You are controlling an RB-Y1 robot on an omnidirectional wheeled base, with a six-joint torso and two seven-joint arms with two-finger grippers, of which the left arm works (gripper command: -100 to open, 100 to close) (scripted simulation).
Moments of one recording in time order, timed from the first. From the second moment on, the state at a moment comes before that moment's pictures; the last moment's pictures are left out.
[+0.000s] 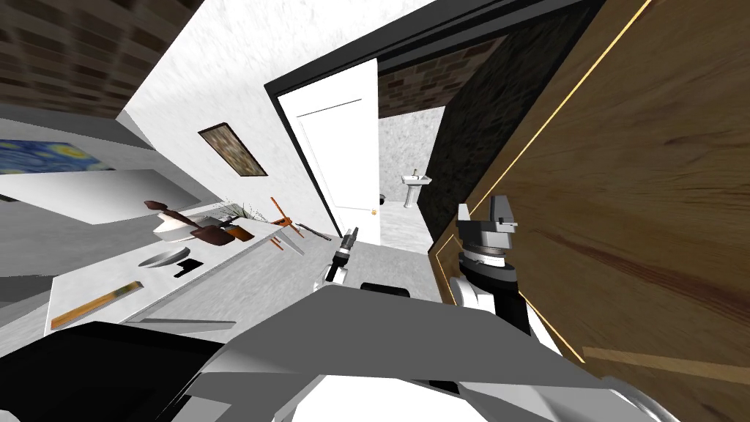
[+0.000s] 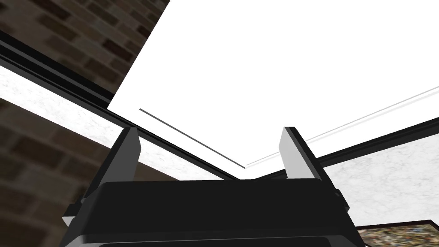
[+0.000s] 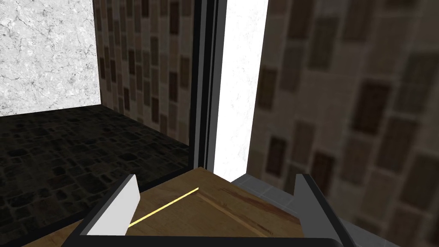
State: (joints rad) arm 0.20 0.20 -0.07 -1.42 -0.05 -0.72 -0.68
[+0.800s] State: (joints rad) arm 0.15 0.23 -0.07 -1.23 -0.08 -0.78 -0.80
